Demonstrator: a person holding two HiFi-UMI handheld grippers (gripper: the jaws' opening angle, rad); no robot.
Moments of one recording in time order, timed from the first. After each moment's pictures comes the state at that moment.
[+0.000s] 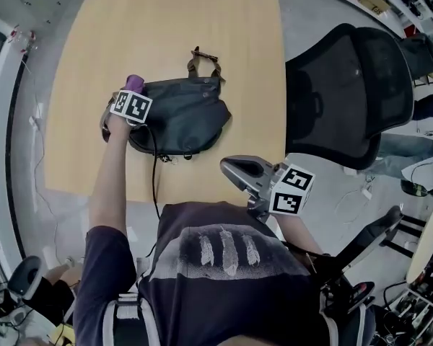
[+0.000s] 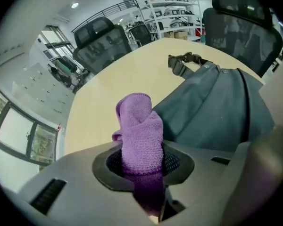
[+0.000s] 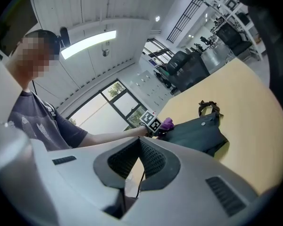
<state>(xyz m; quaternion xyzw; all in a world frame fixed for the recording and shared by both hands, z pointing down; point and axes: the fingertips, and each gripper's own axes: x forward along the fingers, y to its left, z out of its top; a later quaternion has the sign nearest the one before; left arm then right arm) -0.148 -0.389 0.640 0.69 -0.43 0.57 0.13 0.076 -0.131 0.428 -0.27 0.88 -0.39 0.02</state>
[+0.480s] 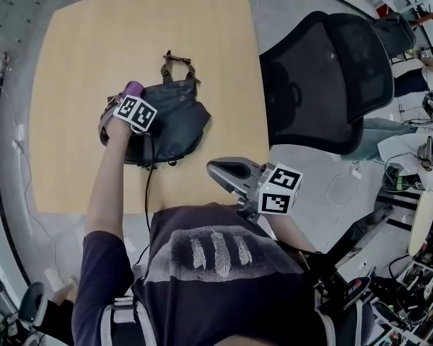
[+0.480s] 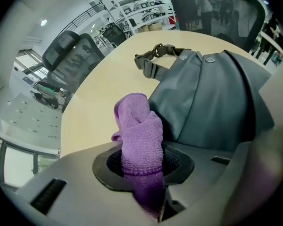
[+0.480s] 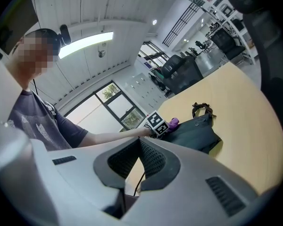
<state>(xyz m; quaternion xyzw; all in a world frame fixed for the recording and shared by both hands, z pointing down) -0.077 -0.392 0.671 0.69 -0.33 0.64 0.04 0.084 -0.134 0.432 -0.31 0.87 -0.39 0.02</state>
